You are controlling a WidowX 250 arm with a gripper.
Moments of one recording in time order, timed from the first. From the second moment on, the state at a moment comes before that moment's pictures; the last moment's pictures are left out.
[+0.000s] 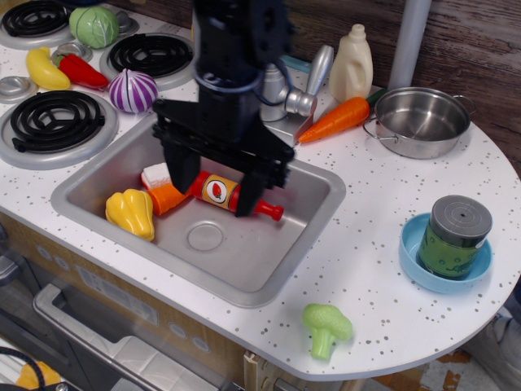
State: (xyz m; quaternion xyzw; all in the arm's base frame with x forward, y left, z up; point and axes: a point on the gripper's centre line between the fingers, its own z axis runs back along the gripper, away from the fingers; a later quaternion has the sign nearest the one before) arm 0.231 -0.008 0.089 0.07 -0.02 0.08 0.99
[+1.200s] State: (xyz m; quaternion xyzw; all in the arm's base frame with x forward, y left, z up) arm 0.210 -0.113 0.036 0.04 -0.06 0.00 1.00
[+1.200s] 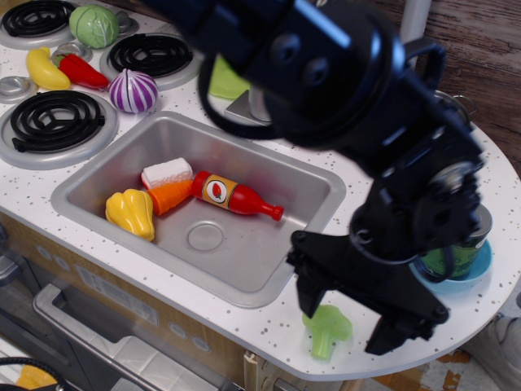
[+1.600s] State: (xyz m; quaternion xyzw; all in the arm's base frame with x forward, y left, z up) arm 0.218 -0.100 0.019 0.03 -0.09 0.02 1.00
